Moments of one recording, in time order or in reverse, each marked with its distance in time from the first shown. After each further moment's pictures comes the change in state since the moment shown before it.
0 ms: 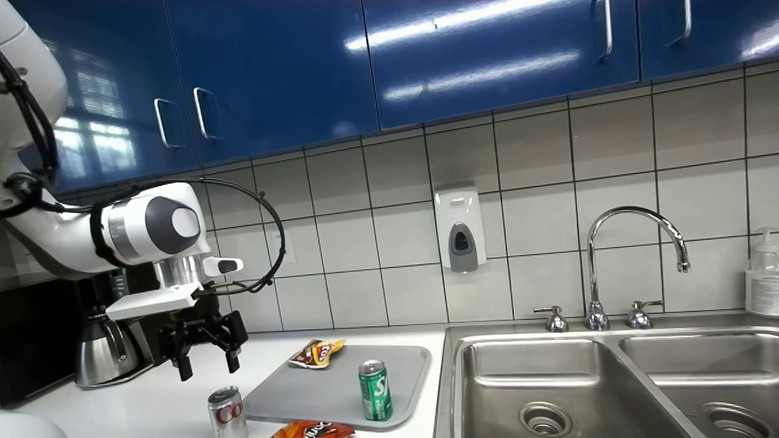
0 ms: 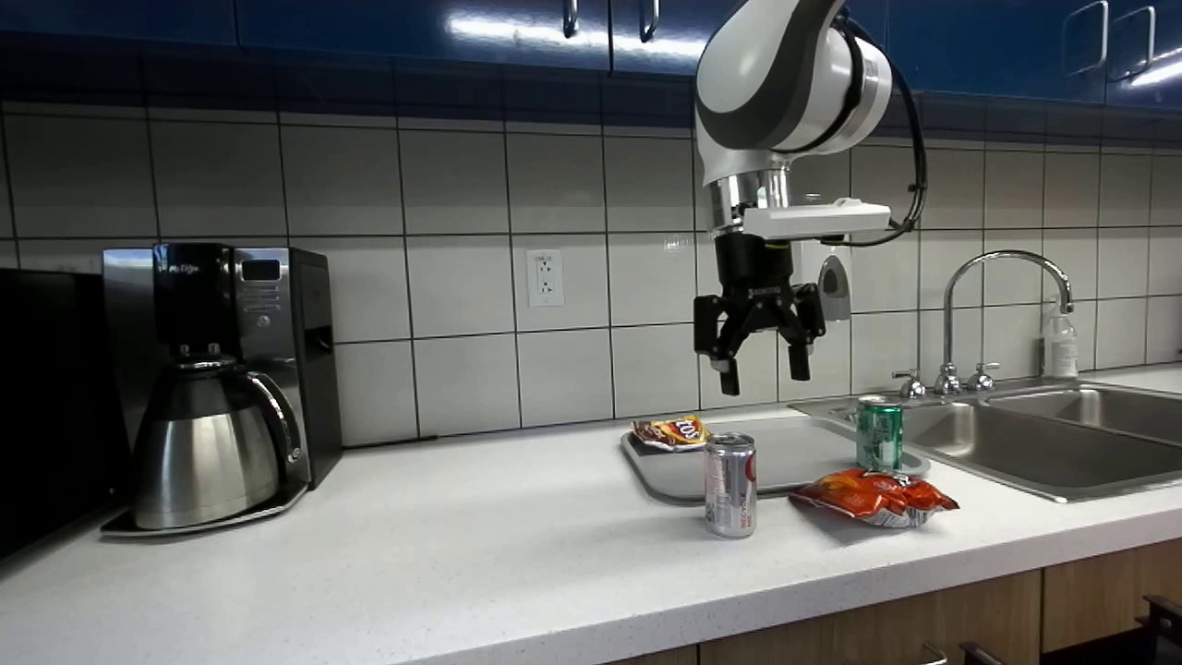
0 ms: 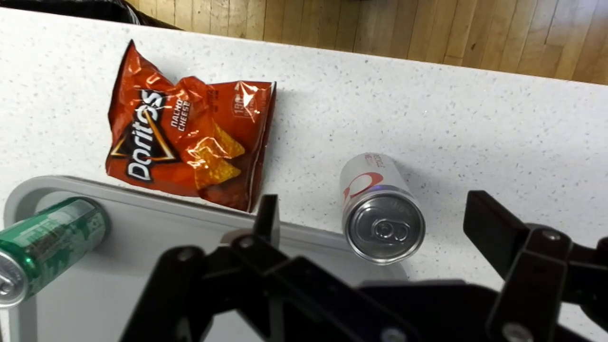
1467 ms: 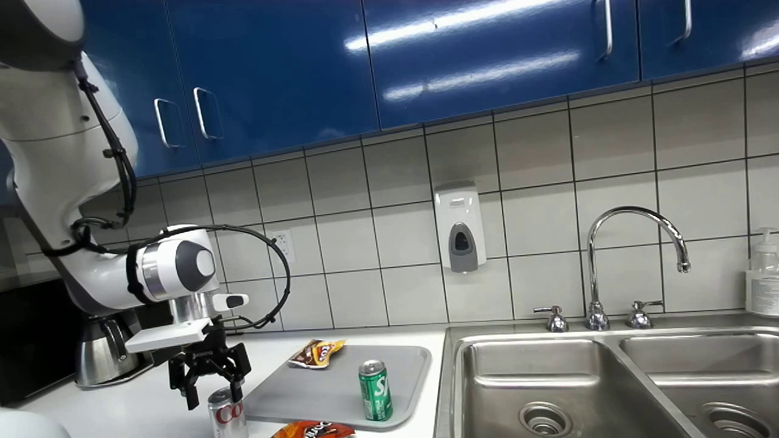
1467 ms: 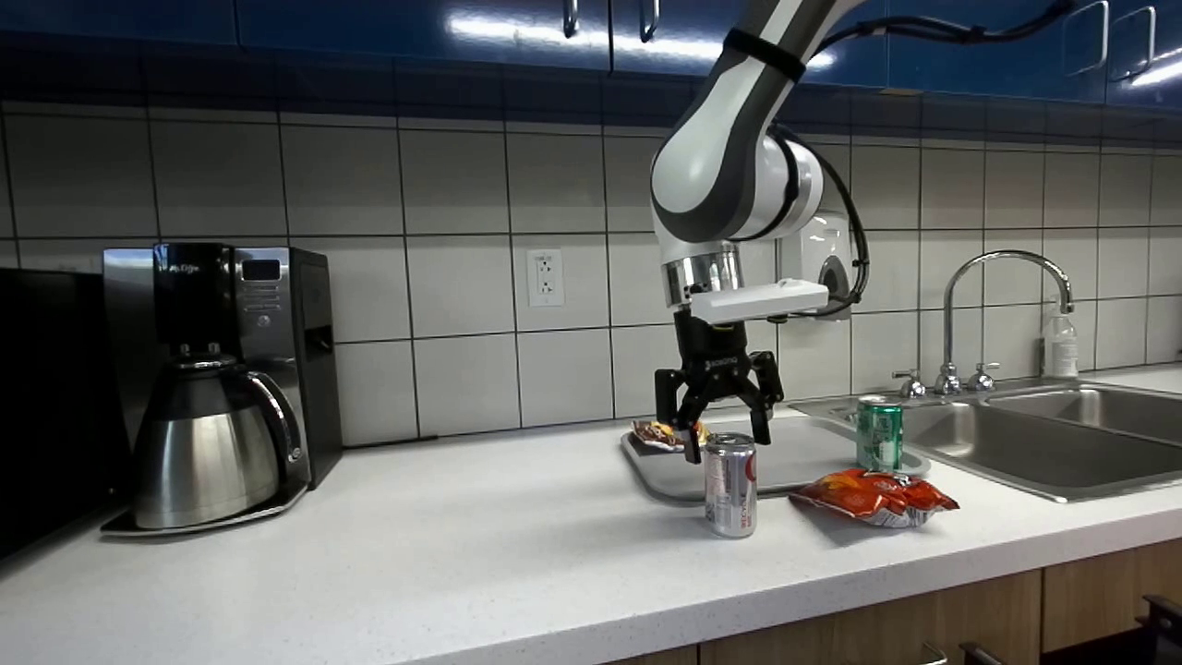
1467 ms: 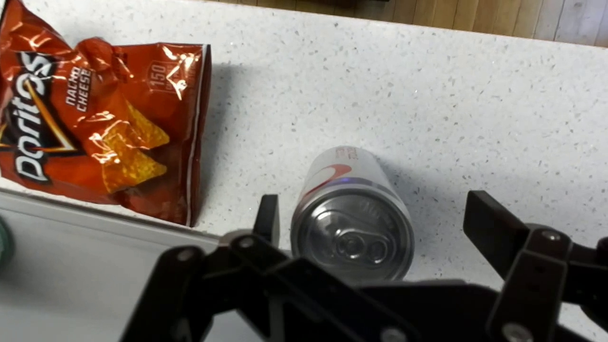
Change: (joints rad) arm 0.016 0.307 0.018 0.131 -0.067 0.096 0.097
